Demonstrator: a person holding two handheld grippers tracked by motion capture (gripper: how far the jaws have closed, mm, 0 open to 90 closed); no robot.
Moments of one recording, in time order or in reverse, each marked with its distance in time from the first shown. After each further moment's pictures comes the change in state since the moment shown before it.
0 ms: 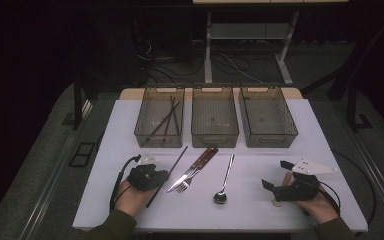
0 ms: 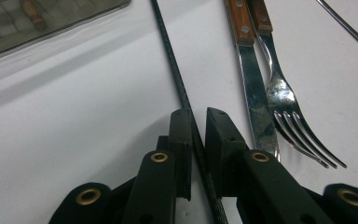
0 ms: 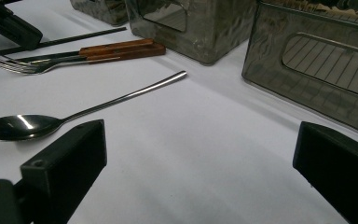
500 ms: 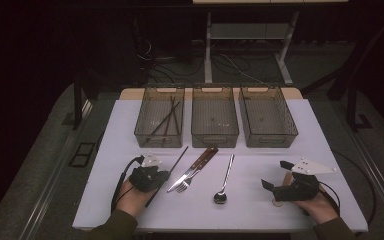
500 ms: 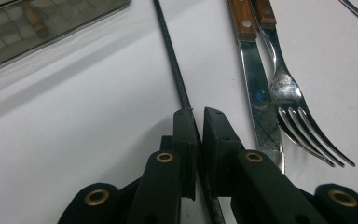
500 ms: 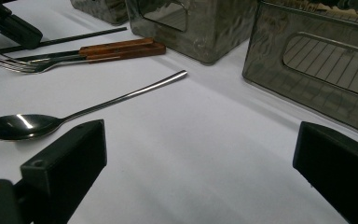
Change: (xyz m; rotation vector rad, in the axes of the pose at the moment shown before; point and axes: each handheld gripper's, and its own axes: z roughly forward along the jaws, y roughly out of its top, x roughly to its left) left arm -0.005 0.002 0.001 0.018 0.036 0.029; right arm 0.000 0.000 0.000 0.003 0.000 -0.003
